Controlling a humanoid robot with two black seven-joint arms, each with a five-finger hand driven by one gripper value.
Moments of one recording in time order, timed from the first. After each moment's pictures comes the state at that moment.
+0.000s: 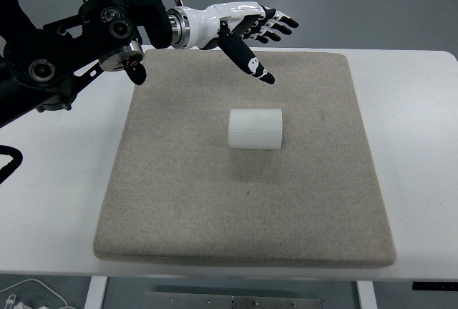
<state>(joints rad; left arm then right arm) -1.22 0.33 -0.48 -1.15 0.78 -0.29 0.25 0.02 0.00 -0.06 0.14 -0.01 -0.01 -0.13</state>
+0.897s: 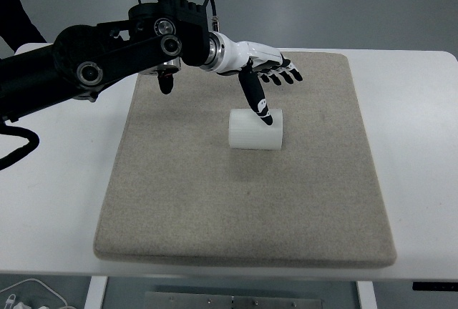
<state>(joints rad) -1.38 0.23 -0.21 -1.09 0.78 -0.36 0.38 0.02 0.00 -0.06 0.14 -0.01 -0.01 -0.13</state>
